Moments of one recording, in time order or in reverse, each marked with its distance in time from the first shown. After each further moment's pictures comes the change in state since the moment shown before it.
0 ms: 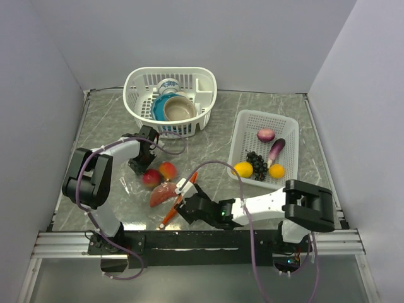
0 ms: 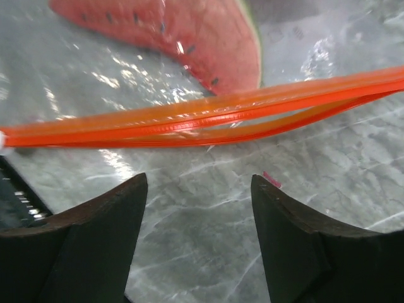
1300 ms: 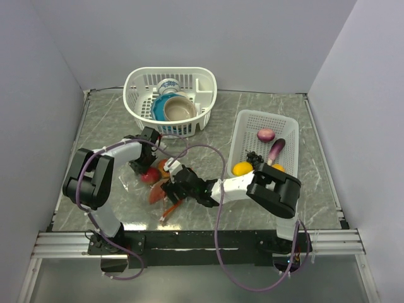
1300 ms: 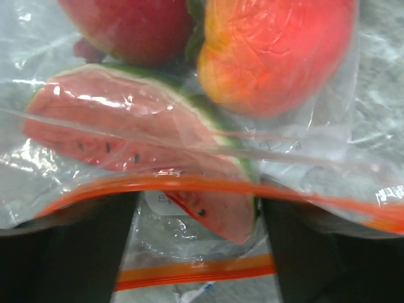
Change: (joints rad) left arm -0.033 -0.003 -0.021 0.030 -0.042 0.051; right arm -0.223 0.319 0.239 0.175 -0.277 -0.065
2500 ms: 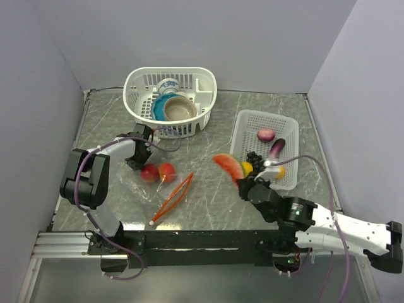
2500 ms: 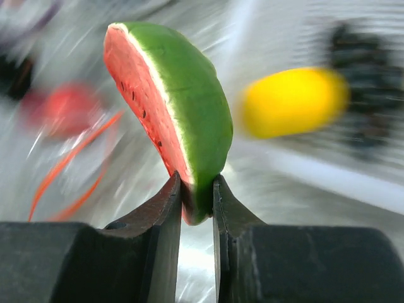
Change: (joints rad) left arm 0.087 -0.010 0.004 0.054 0.041 -0.021; right arm 0.056 -1.235 -0.403 -0.795 0.597 0.613
